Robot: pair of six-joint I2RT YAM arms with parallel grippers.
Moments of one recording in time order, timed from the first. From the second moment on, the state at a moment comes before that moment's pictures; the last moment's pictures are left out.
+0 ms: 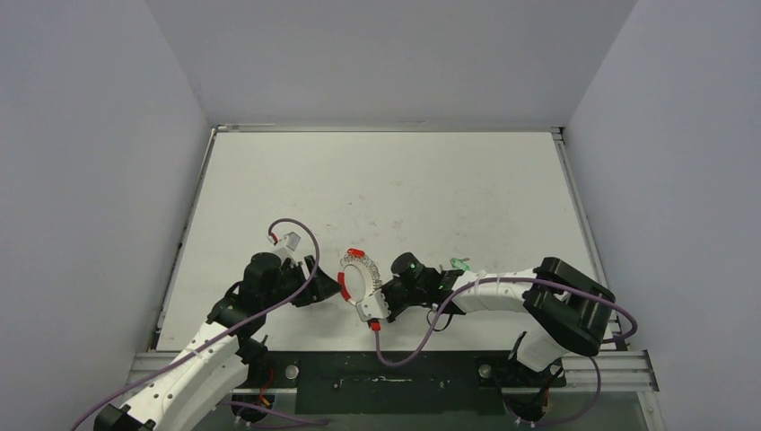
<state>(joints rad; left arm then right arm) -0.47 0.62 0.30 -0.27 0.31 -0.80 1.01 1.54 0.62 0.14 -0.39 -1.04</state>
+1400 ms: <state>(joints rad) -0.47 0.62 0.32 -0.18 0.38 -0.73 1.09 1.57 0.74 -0.05 -0.43 -0.49</state>
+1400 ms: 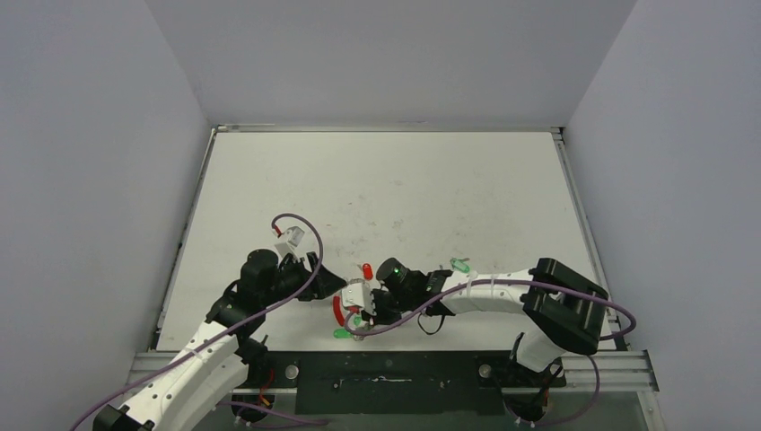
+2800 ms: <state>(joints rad) -0.81 0.62 0.19 0.43 0.47 -0.10 0.84 1.20 0.77 -0.15 -0.54 -0.36</state>
